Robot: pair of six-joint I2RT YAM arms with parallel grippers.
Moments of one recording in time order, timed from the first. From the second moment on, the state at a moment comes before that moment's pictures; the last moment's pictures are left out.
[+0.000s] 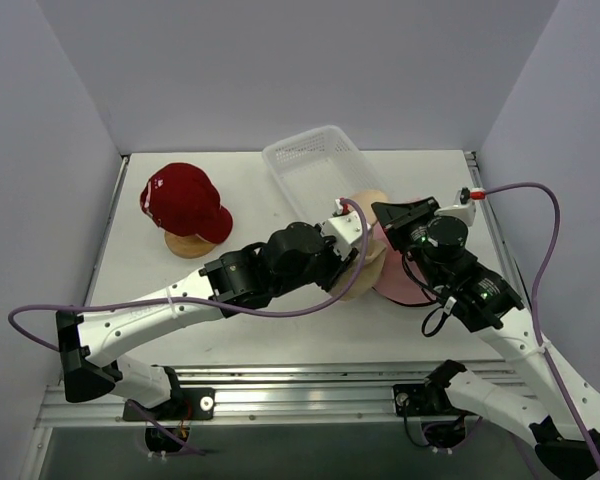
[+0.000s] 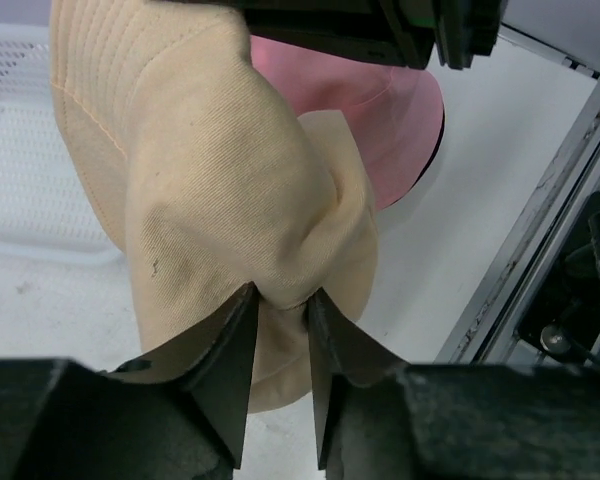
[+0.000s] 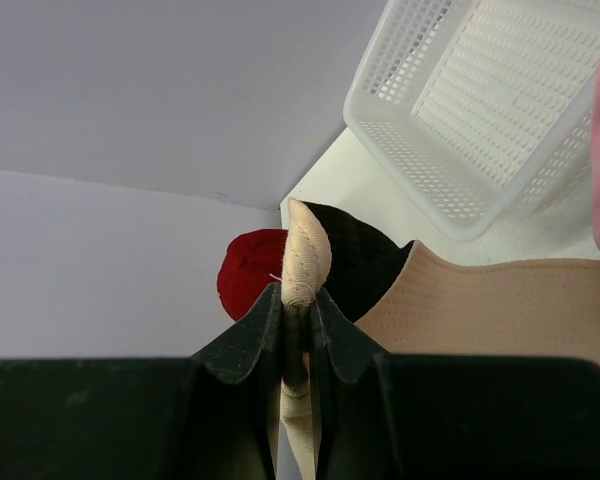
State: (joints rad) left arm -1.18 1.41 1.45 -0.42 -0.23 -0.05; right arm 0.62 0.87 1.02 -0.35 0.39 1.23
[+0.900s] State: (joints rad) left arm -1.06 1.28 1.57 -0.60 -0.15 -0.05; right arm 0.62 0.72 0.90 -0.21 0.23 0.84
